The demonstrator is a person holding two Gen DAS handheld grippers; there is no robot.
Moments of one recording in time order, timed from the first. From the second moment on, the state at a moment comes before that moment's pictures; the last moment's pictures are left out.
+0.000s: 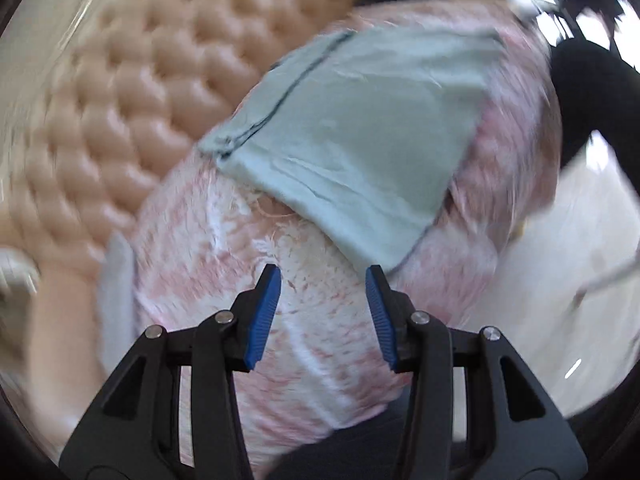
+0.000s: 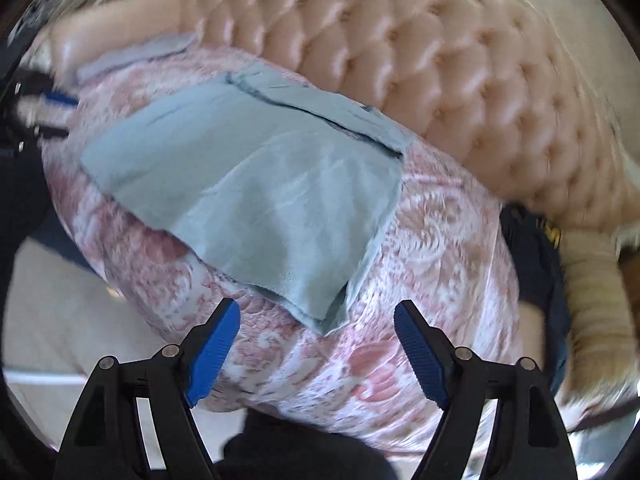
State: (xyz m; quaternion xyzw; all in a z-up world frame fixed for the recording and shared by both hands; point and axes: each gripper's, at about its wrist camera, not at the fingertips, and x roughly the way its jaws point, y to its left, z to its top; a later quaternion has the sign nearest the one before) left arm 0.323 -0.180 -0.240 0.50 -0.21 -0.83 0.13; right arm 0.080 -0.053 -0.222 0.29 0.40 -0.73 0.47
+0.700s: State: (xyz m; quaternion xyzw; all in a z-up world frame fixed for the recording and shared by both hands) left arm 0.305 -0.158 -0.322 0.44 -0.70 -0.56 -0.10; right arm 0.062 -0.057 -0.267 0.08 0.68 -0.54 0.49
